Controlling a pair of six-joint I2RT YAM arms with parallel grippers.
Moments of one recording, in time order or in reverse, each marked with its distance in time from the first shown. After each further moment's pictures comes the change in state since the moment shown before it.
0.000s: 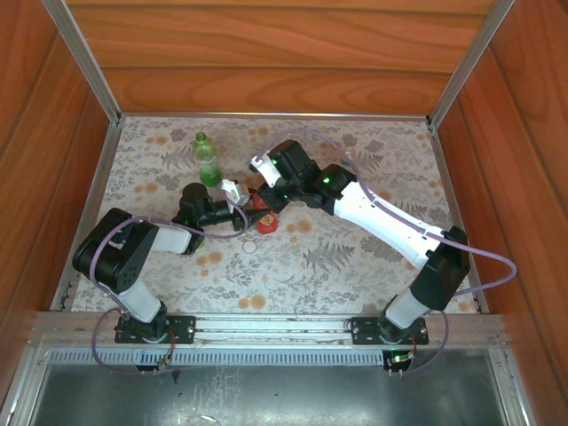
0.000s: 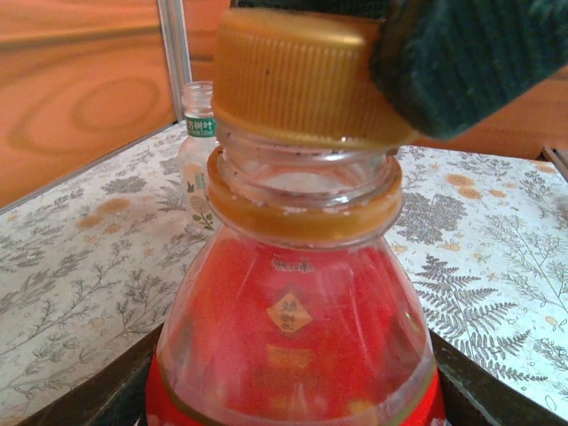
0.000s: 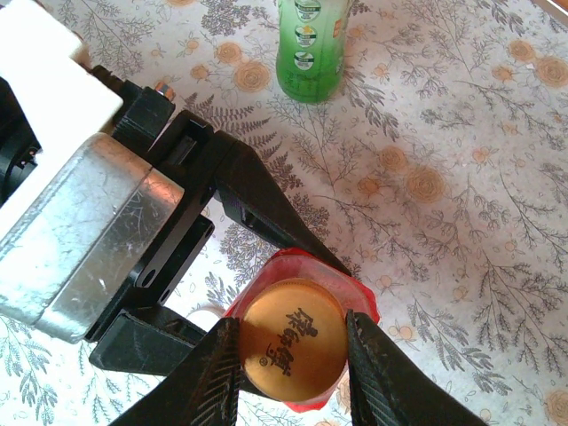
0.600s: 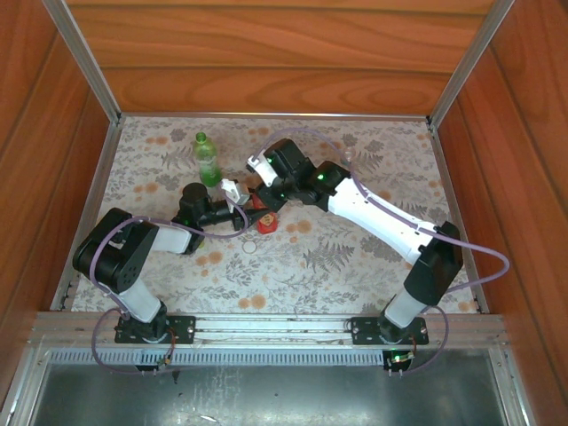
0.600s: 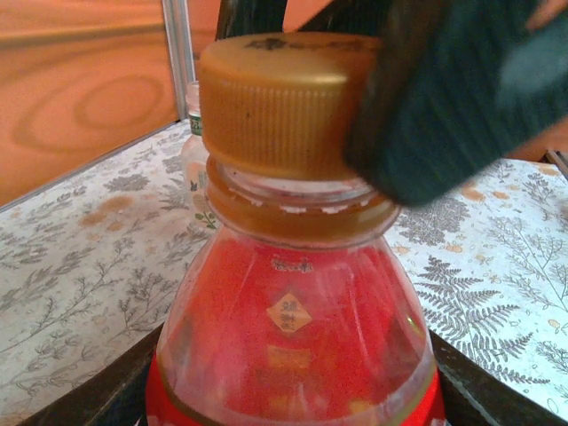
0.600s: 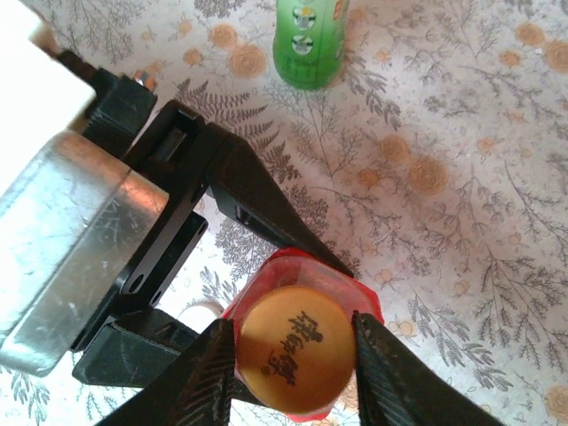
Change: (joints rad) left arm 0.000 0.000 0.001 0.000 -0.006 -0.009; right arm 0.000 0.048 0.040 -0.037 0.006 -0.005
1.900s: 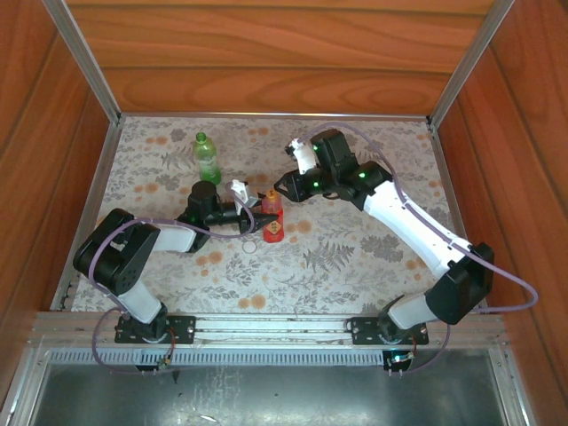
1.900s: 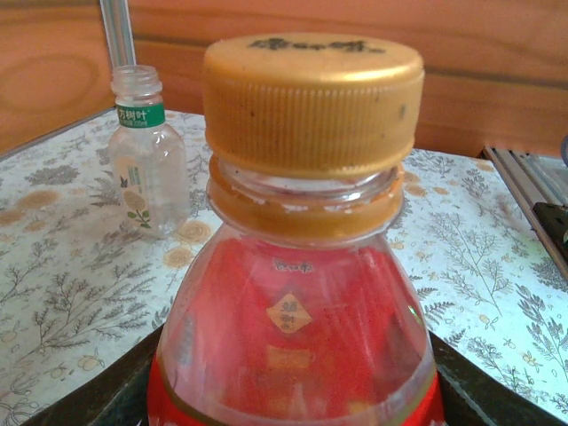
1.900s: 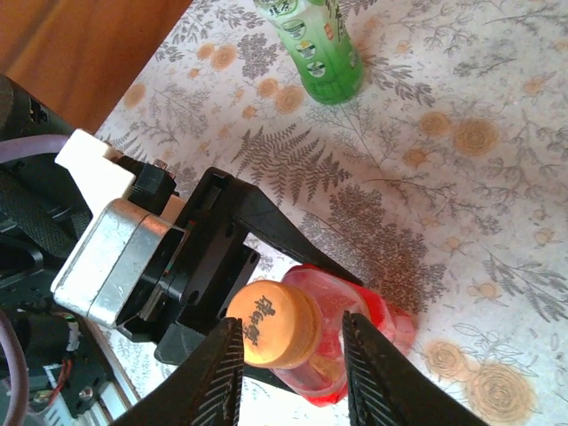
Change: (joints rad) left arm -0.059 -0.008 0.049 -0.114 0.051 -0.019; right arm -0.217 -0.182 -0.164 0.087 -0.364 0.257
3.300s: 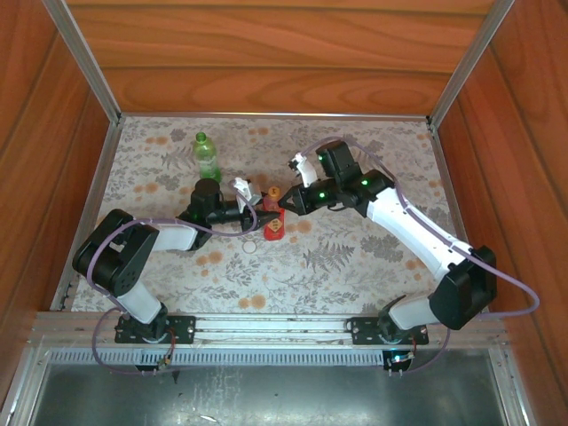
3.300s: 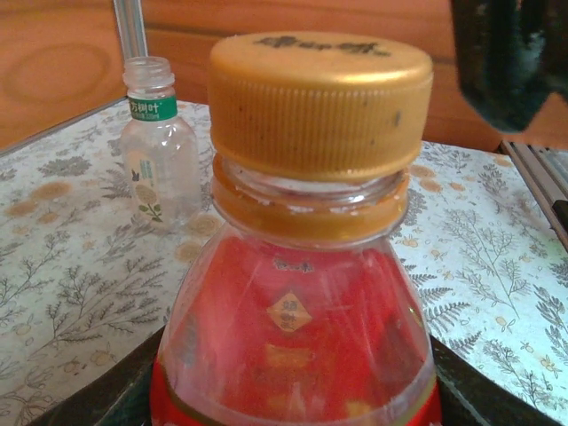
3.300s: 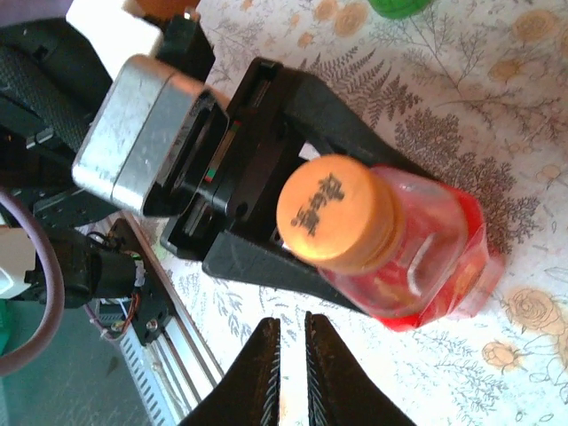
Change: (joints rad) left arm -0.008 -0.009 0.031 -0.074 -0.048 0.021; right arm -0.029 -0.055 -0.132 -0.006 -0.195 0.017
